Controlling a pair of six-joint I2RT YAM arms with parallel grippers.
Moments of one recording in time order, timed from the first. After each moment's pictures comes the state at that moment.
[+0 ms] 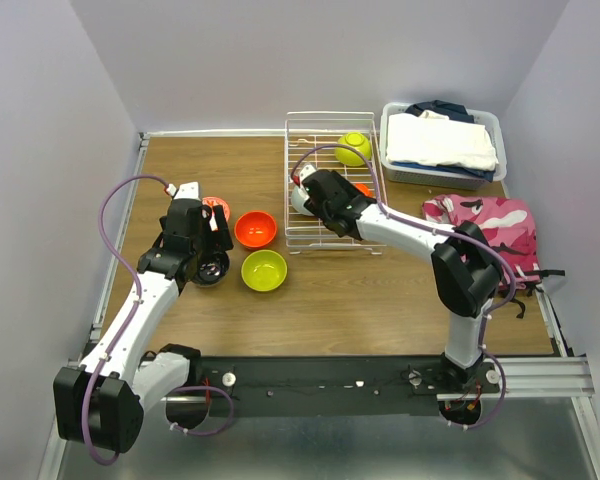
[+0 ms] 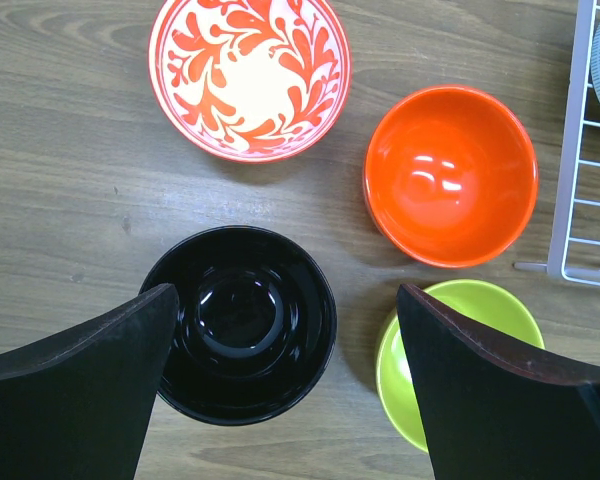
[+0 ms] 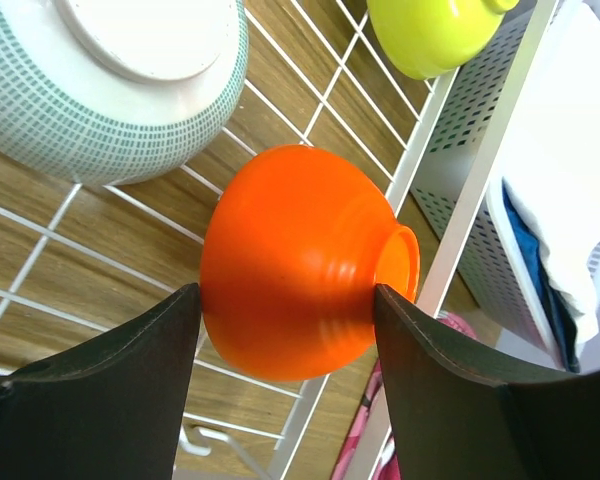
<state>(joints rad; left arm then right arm) -0.21 1.00 0.77 -0.44 -0.18 -0.34 0.76 1.91 1.42 -0.30 0.64 -0.39</state>
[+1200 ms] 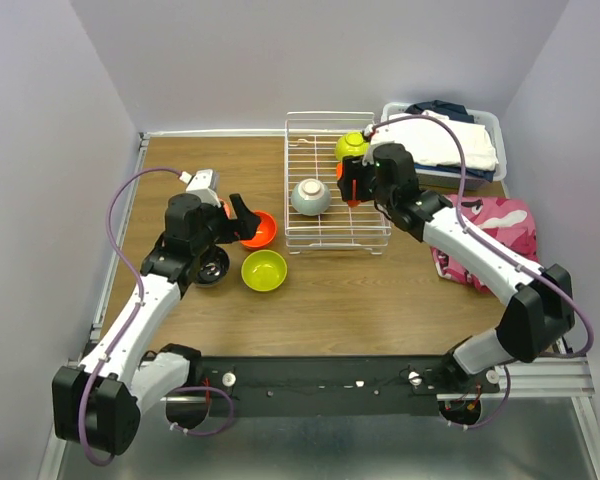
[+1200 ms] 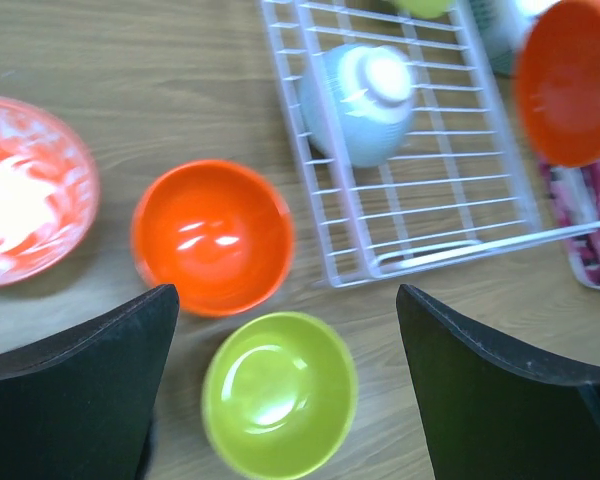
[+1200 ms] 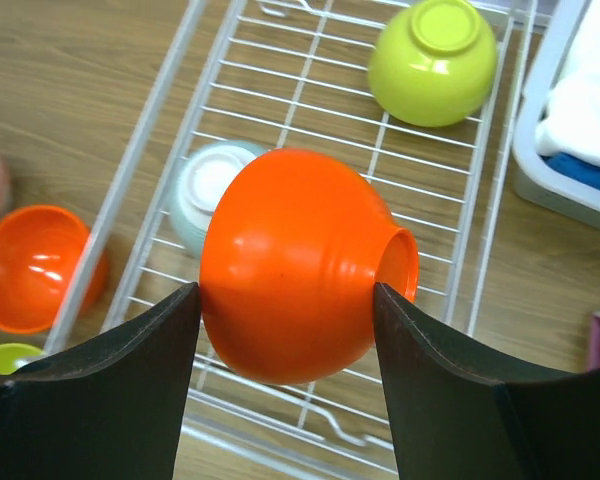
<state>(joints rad) -0.23 0.98 0.74 -0.17 0.17 -0.39 0.57 1.52 1.28 -0.21 0.22 0.16</state>
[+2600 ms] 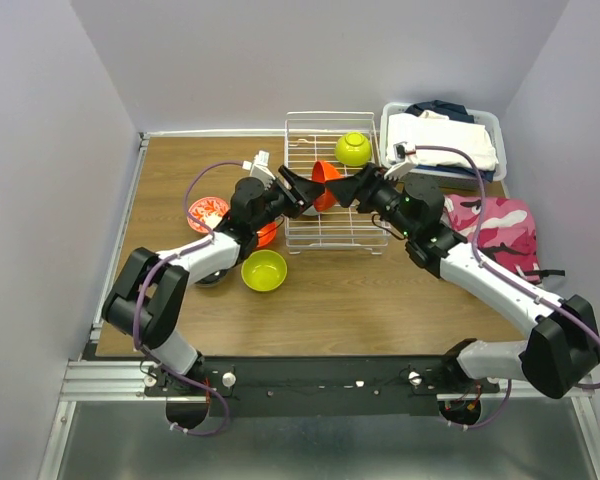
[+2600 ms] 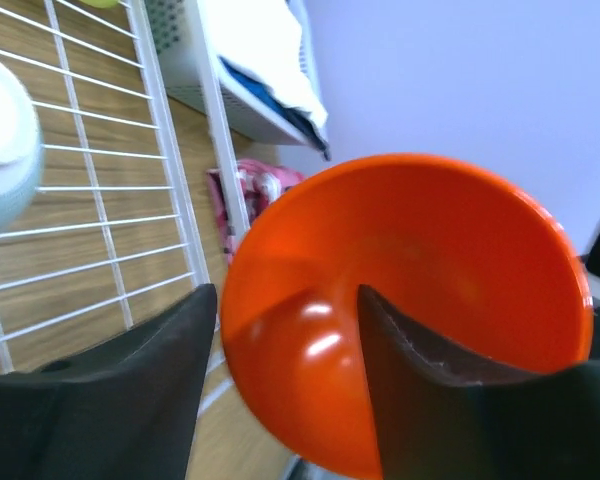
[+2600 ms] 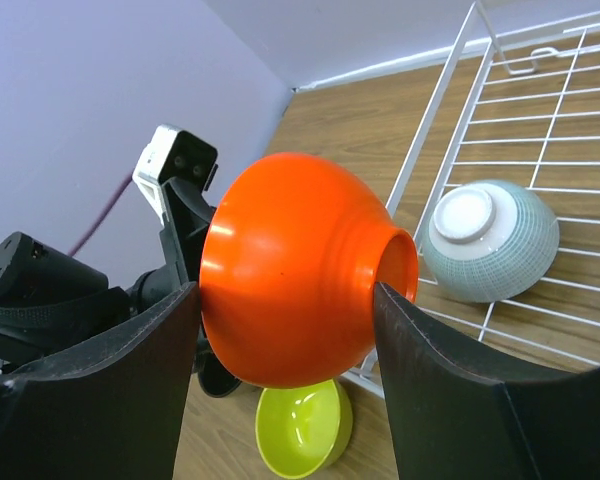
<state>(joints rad) -0.51 1.58 0.88 0.63 0.28 -1.17 0.57 1.28 0.92 0.32 -0.07 0.67</state>
